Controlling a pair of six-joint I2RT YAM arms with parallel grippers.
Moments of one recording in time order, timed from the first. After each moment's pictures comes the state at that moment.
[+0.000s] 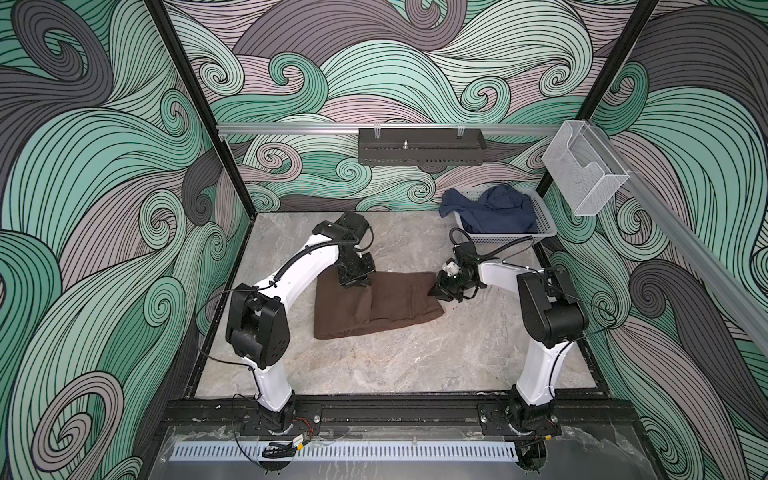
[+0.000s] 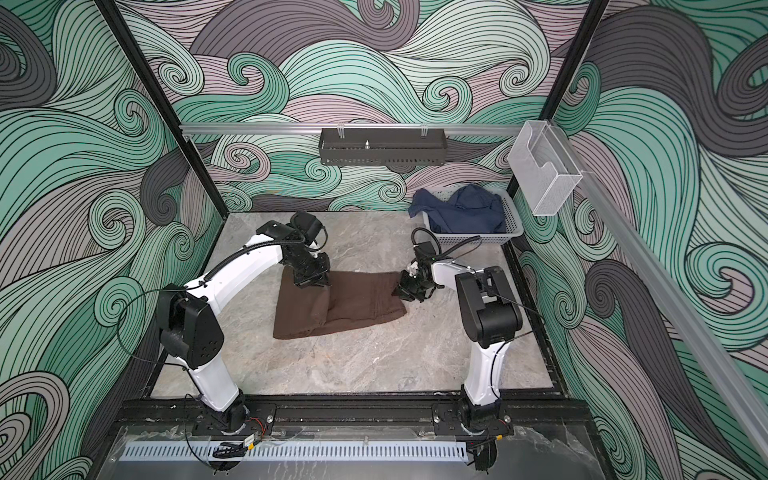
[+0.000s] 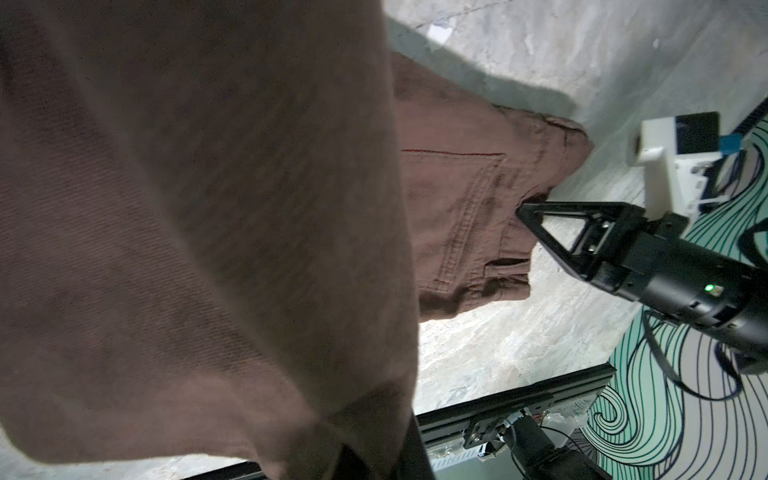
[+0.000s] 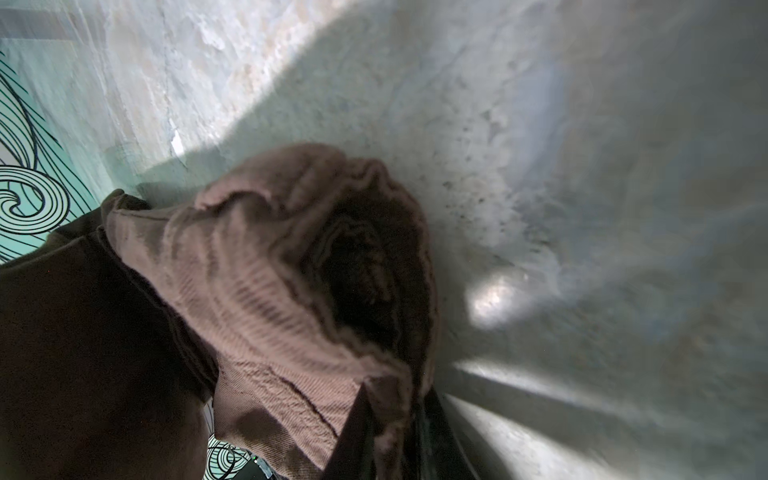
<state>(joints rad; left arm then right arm) -0.49 1.79 1.63 -1.14 0.30 -0.74 0.27 1.93 1.13 -0.46 -0.56 0.61</state>
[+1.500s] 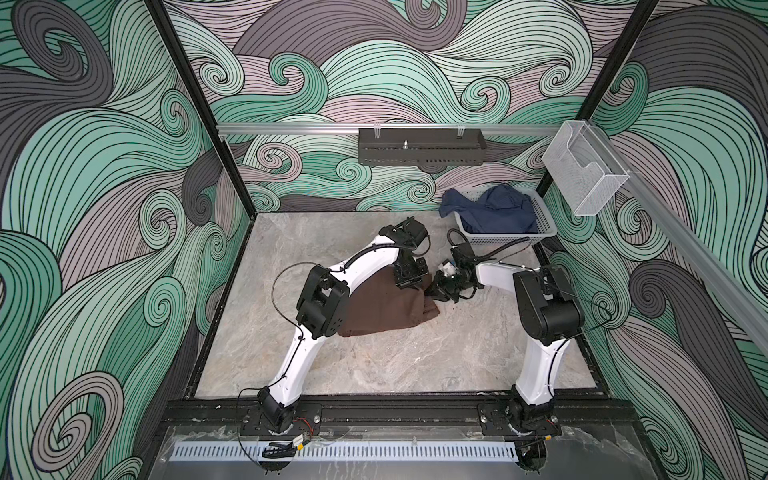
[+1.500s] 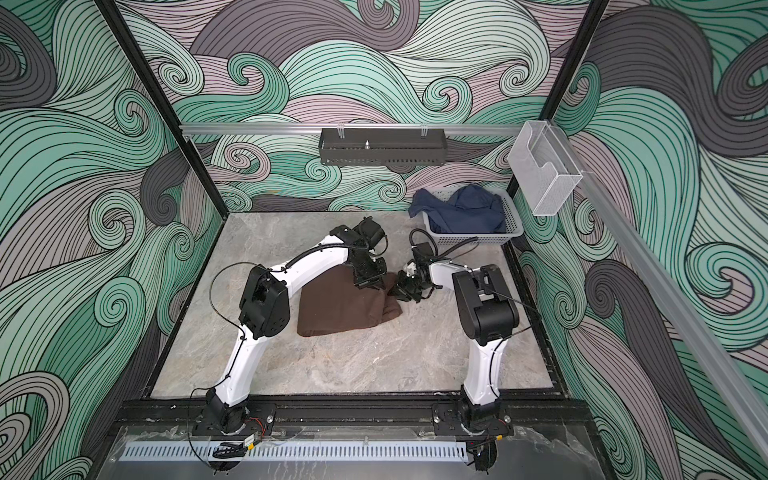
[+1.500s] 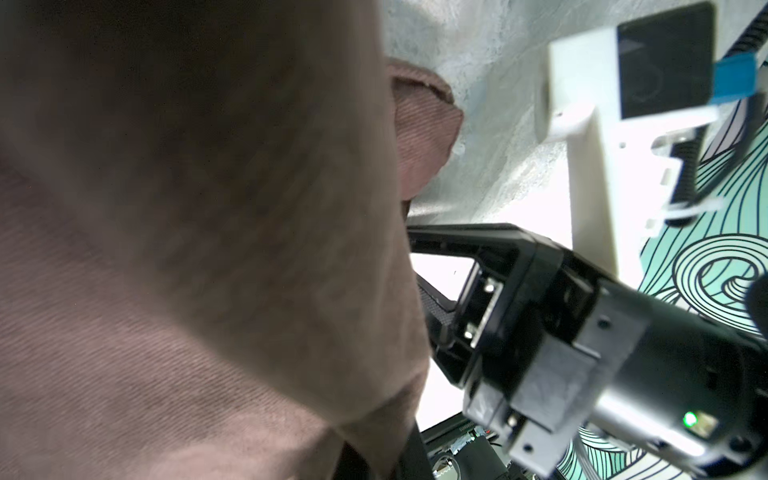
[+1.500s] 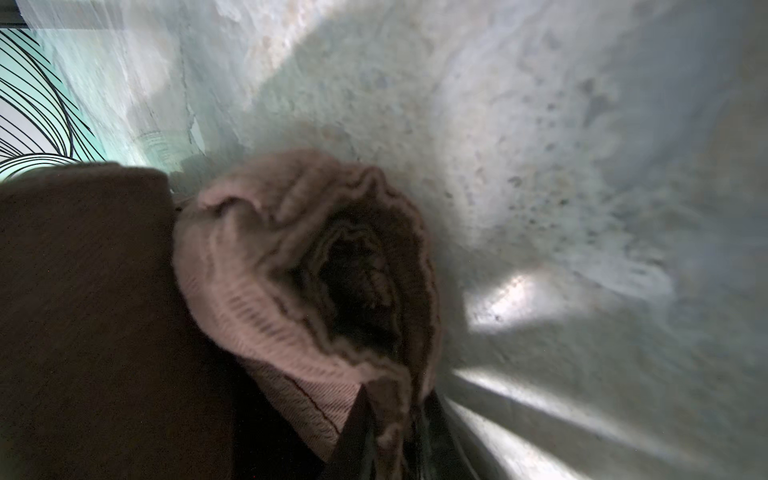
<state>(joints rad) -0.71 2.29 2.10 -1.10 0.39 -0.86 0.27 1.96 1.14 -0.42 -0.63 0.63</state>
